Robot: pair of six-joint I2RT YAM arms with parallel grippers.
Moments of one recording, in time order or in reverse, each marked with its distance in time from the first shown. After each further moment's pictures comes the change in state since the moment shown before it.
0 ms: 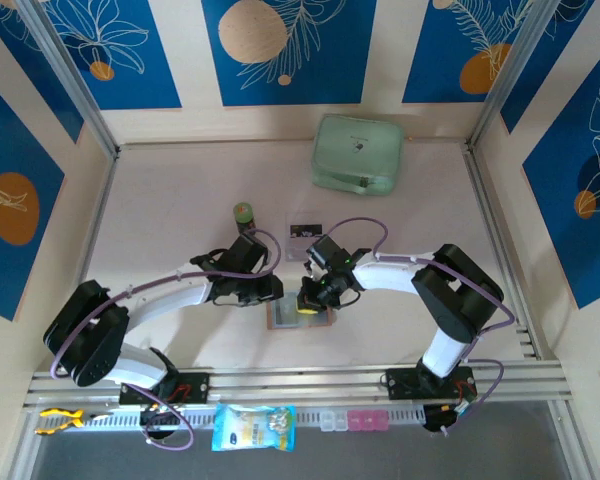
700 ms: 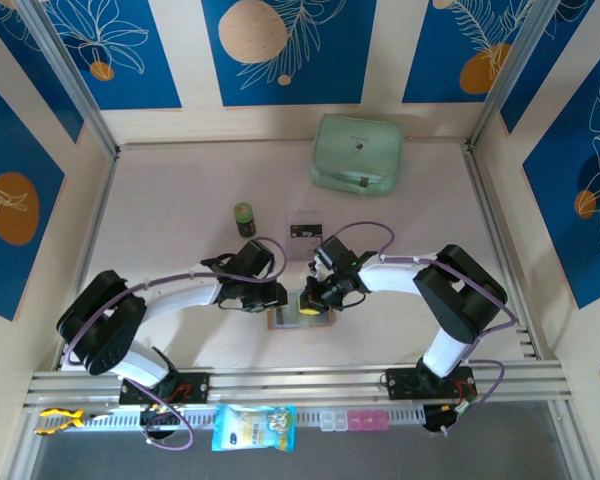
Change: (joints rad) left arm -0.025 0.079 -0.021 0.043 0.020 -0.032; right arm -0.035 -0.013 -0.061 0.084 -0.069 0.034
